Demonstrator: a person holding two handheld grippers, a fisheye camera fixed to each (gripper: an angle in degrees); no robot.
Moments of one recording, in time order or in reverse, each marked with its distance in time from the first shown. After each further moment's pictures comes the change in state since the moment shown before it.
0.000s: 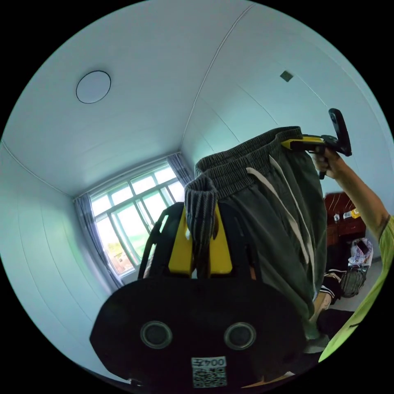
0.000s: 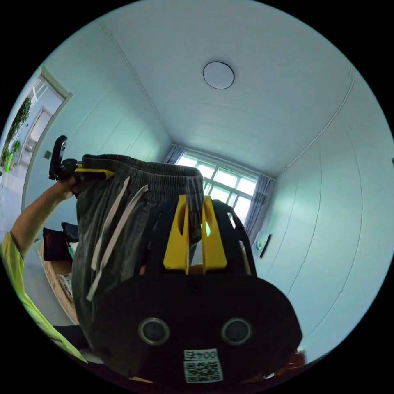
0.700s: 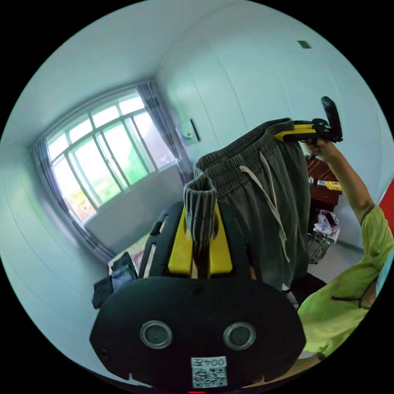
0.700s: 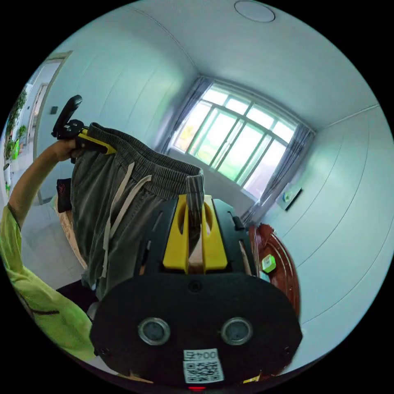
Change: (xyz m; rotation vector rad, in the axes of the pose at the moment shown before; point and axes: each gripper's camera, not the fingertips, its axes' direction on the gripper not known) left arm -0.006 0.086 0.229 -0.463 0.297 -0.105; right arm -0.065 0.154 0.247 -0.496 -0.183 -0.066
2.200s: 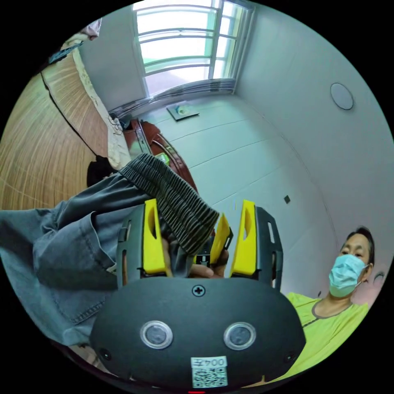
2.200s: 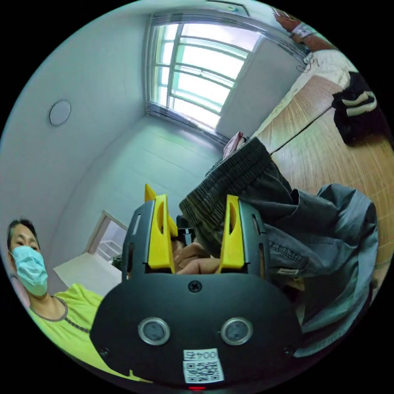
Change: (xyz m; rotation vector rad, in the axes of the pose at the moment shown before) left arm -0.539 0.405 0.328 0.301 1.095 -1.103; right arm -0.183 0.535 0.444 0.043 -1.094 1.122
